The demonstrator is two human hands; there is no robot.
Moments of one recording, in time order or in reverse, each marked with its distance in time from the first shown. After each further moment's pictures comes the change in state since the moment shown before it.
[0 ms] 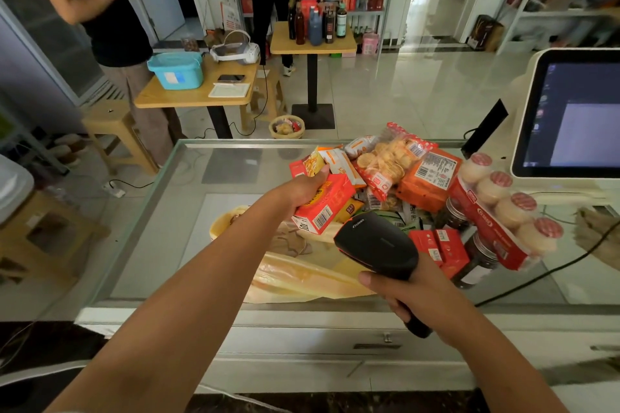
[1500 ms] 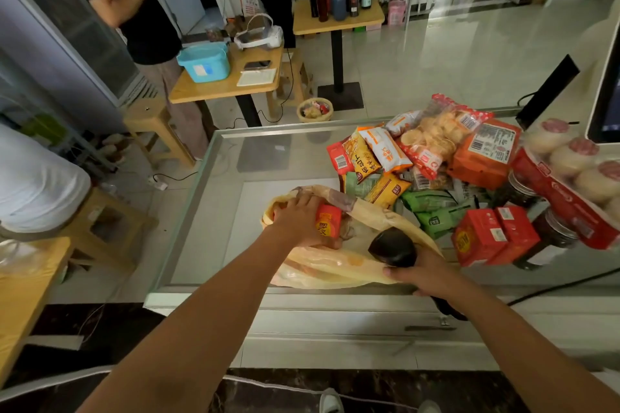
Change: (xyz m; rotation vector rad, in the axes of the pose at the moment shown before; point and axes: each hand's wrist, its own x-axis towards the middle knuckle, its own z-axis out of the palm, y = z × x) left_hand 0.013 -0.118 -0.055 1.281 0.226 0.159; right_hand 0.094 0.090 0.034 -0.253 -0.005 0.270
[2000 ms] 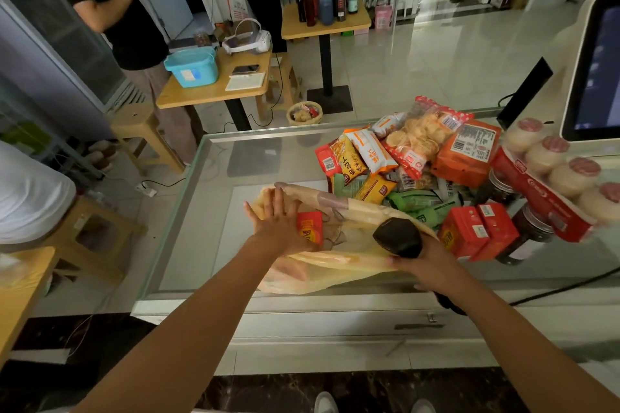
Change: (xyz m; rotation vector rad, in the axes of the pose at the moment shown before) left_hand -0.018 -0.002 0.000 0.109 -0.024 -0.143; right_hand -0.011 0.004 -0.019 0.072 0.193 -0.059
